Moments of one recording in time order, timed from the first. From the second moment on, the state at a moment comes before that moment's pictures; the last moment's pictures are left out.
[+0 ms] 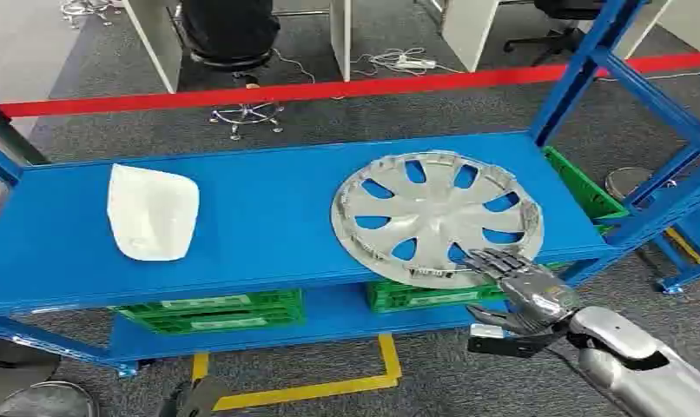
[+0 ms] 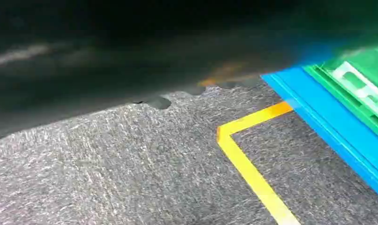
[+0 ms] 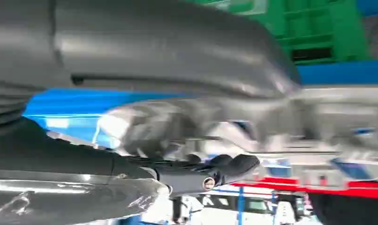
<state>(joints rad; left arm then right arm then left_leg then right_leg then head) -0.08 -0.14 0.38 -0.29 -0.69 0.24 -0.41 -0.21 -0.51 0.49 -1.27 0.86 -0.19 -0.32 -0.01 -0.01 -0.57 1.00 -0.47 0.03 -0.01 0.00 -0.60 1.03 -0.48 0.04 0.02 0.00</state>
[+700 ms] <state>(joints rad) -0.08 -0.13 0.38 -0.29 -0.68 0.24 -0.41 -0.21 -0.55 0.43 -1.28 0.88 -0.10 -0.31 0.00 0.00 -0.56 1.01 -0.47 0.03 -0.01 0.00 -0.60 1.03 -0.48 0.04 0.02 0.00</state>
